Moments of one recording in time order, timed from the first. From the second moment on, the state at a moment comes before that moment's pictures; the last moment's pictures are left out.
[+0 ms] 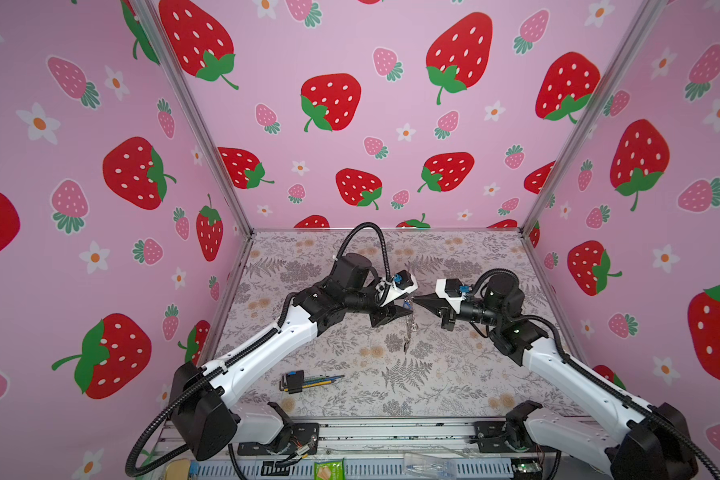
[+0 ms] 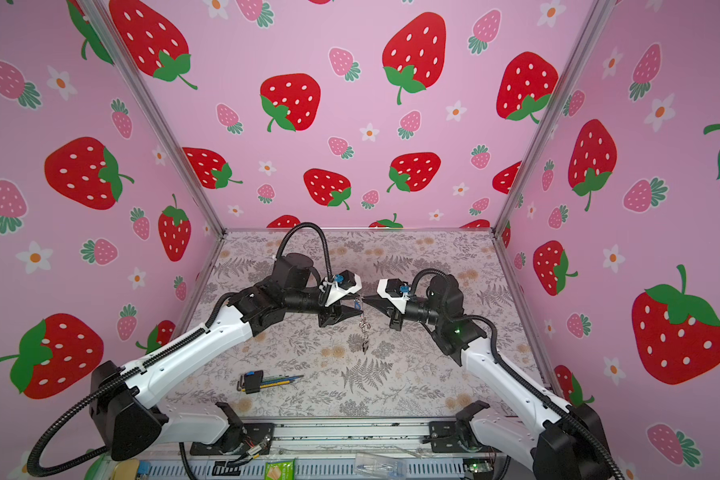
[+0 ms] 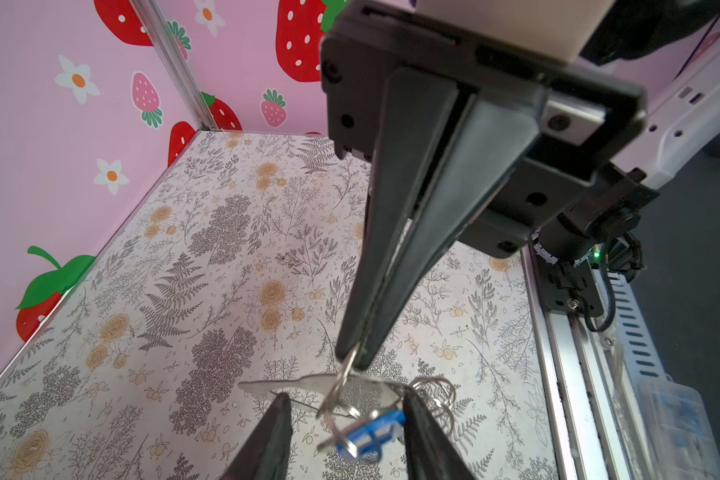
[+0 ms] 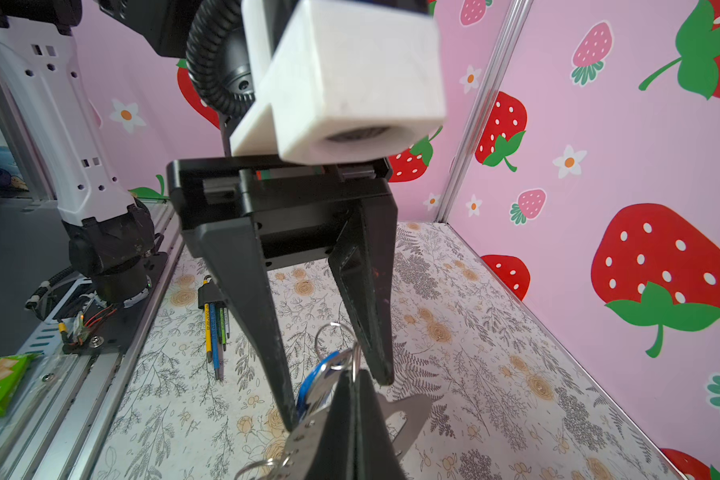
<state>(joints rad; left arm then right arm) -0.70 1.35 1.19 -0.40 0.54 0.46 0.58 1.07 0.70 0.26 -0.83 -0.30</state>
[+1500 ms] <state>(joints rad) -0.72 1.35 1.16 -0.34 0.46 0.37 0.57 1.07 0.69 0.30 -0.73 -0.25</state>
